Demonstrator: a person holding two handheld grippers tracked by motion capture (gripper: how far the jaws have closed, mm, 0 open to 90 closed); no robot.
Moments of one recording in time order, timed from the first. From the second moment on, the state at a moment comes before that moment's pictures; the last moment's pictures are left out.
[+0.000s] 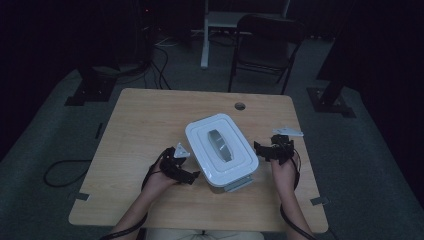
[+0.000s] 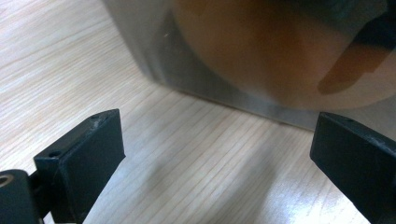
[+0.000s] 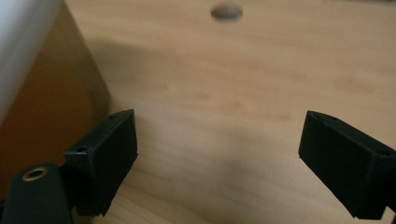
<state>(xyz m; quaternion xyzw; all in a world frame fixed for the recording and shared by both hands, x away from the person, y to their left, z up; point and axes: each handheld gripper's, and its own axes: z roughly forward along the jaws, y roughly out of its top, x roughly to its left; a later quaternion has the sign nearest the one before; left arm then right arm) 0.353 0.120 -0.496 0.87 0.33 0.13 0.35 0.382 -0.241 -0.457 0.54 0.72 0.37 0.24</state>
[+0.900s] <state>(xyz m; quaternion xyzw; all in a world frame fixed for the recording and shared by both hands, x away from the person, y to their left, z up) 0.363 0.130 -0.493 0.87 0.35 0.14 0.33 0.367 -0.218 -0.509 0.51 0.75 0.39 0.16</state>
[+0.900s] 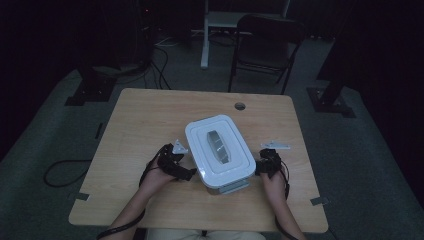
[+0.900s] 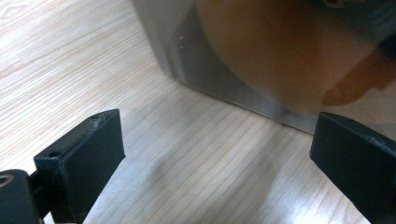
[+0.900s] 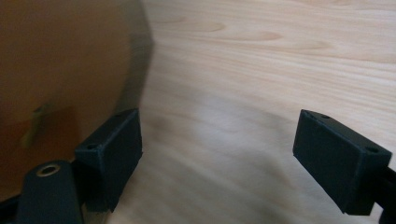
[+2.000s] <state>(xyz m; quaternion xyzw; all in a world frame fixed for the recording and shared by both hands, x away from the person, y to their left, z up) 0.344 0.174 -0.498 0.84 0.36 0.16 0.37 0.339 -0.201 -0.516 0.49 0.77 0.38 0.17</state>
